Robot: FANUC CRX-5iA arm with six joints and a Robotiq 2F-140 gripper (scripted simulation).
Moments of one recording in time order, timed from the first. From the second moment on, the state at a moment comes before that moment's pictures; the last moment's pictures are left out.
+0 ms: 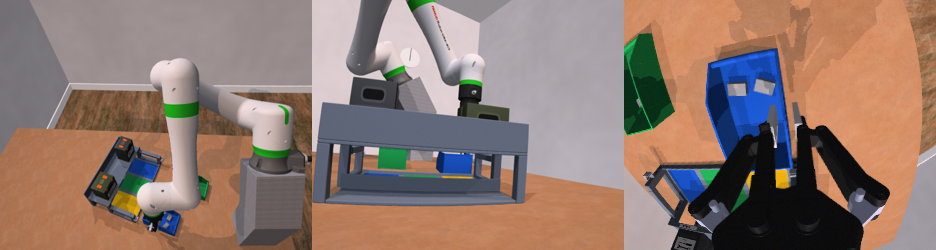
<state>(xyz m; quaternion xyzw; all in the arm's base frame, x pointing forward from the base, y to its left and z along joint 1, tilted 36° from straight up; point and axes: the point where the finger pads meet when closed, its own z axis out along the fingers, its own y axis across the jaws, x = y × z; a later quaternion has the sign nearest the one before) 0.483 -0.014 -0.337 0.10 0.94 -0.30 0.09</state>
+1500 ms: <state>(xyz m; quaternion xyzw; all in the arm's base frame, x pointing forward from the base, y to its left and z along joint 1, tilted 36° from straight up) 0.482 -0.006 -0.325 0.10 0.94 -0.30 0.09</state>
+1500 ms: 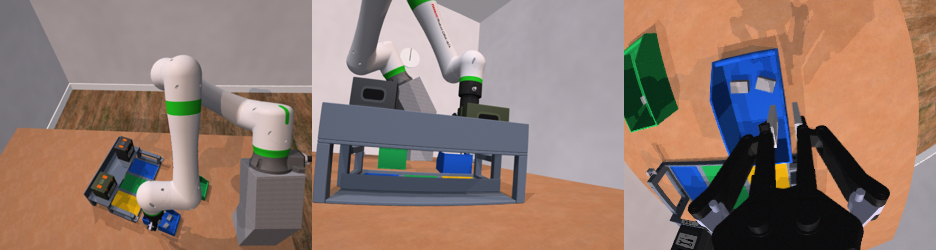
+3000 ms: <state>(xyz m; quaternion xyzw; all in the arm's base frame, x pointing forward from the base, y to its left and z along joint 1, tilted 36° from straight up) 0.474 0.032 -0.273 0.10 0.94 -0.30 0.09</state>
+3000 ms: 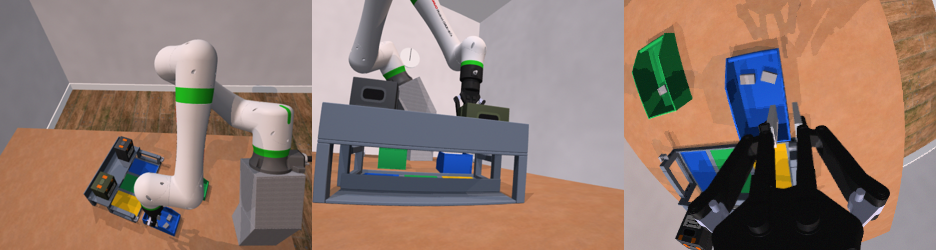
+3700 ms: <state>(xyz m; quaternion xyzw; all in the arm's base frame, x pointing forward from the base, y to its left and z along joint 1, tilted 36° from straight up) 0.472 0.043 -0.258 0.10 0.94 -0.30 0.09</state>
